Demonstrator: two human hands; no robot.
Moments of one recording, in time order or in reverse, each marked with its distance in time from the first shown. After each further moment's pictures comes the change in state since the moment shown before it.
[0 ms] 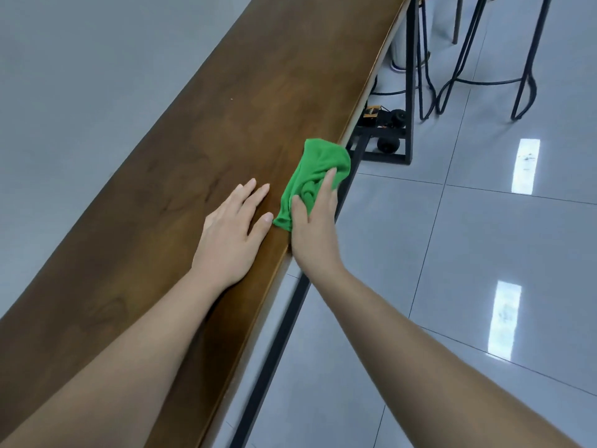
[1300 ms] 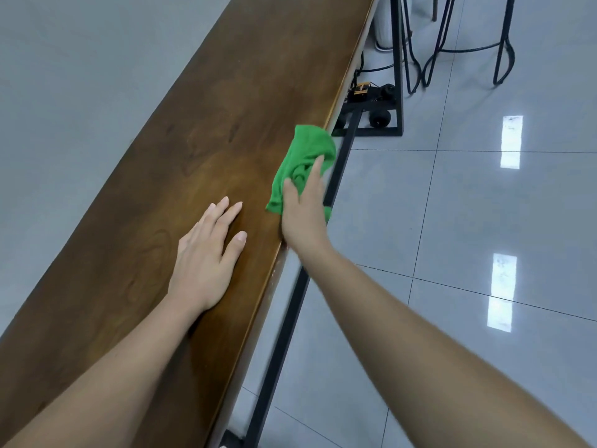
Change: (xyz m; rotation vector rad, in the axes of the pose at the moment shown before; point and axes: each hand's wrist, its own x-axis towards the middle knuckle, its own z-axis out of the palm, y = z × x) left_hand -0.185 -0.068 -0.016 0.017 -0.017 -0.029; right_hand -0.130 0.013 0.060 0.014 0.060 0.092
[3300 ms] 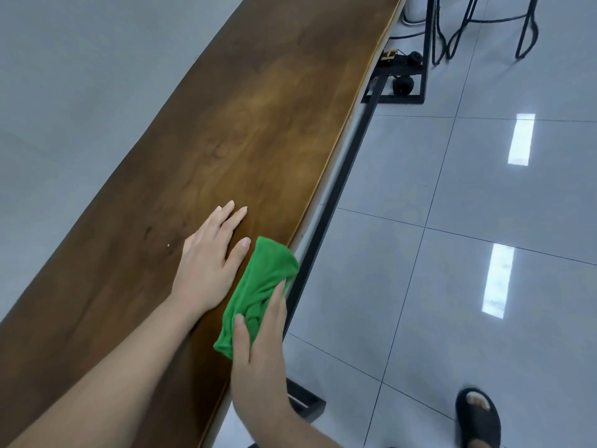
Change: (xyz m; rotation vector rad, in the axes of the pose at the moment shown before) left_hand -0.309 -0.109 -0.016 -0.013 -0.018 -0.014; right_hand -0.500 0.108 0.138 0.049 -0.190 0.185
